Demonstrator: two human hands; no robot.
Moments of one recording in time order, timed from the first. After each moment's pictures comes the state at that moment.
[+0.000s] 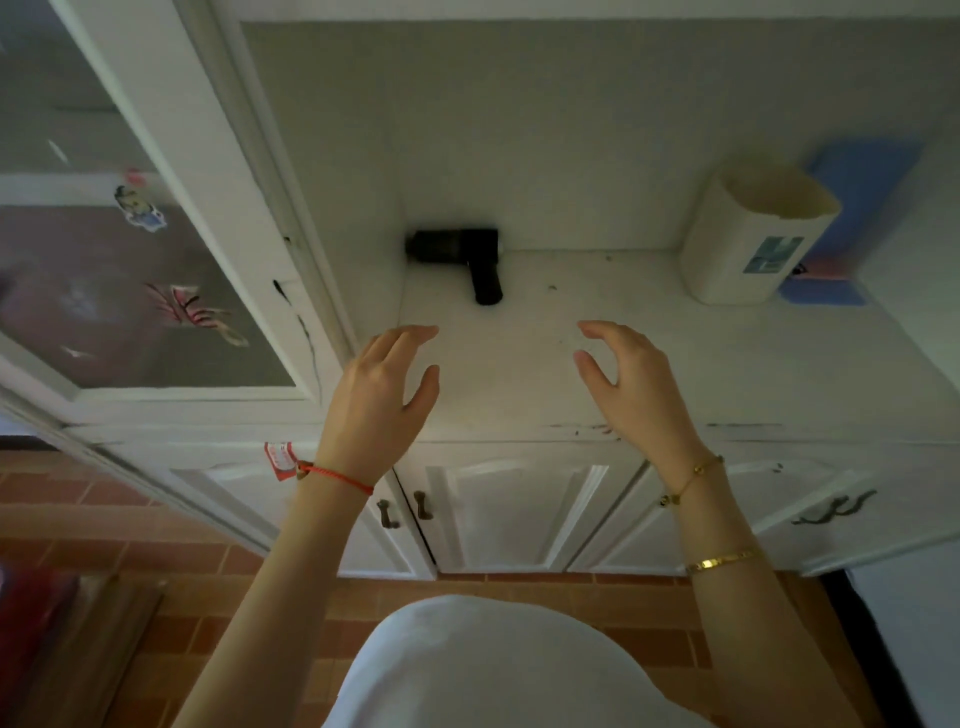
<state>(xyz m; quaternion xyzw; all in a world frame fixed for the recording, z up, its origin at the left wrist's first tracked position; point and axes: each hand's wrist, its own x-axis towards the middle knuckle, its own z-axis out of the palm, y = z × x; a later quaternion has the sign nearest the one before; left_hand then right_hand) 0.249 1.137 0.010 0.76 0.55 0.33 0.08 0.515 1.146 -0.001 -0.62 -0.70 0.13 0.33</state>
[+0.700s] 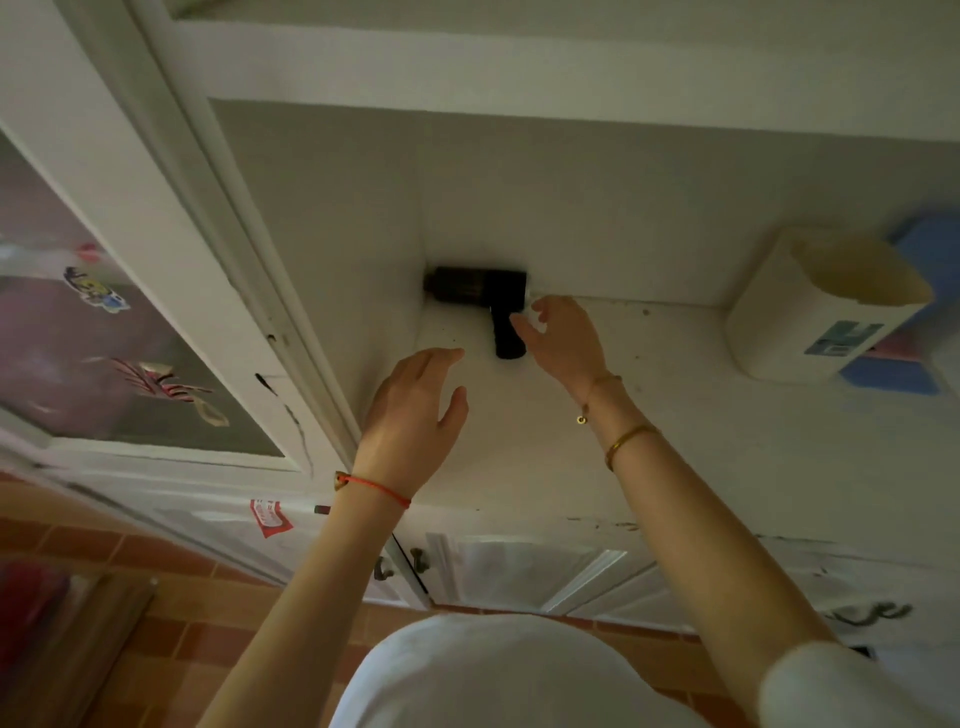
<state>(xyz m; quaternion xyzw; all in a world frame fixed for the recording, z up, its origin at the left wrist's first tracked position) 0.267 1.228 -0.011 0.73 0.59 0.31 0.12 0.455 1.344 -0.020 -0.66 -0.67 0.22 0.27</state>
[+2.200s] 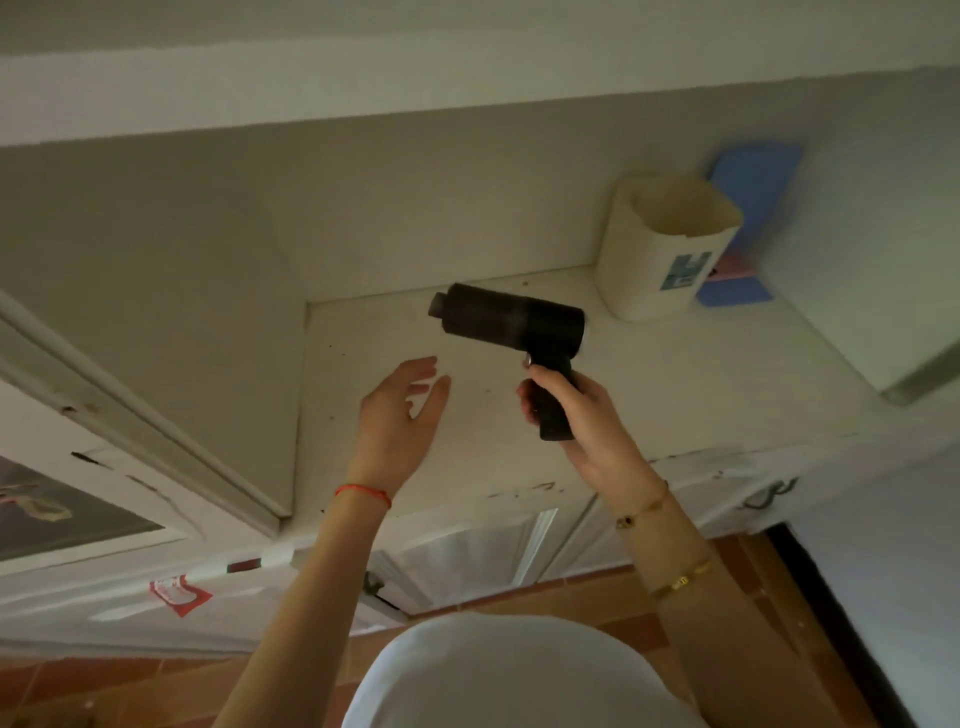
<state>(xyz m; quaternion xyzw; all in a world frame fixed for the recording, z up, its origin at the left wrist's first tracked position) 0.347 1.233 -0.013 0.66 0.55 0.36 0.37 0.537 1.186 0.004 -0.51 -0.26 0.59 0.57</state>
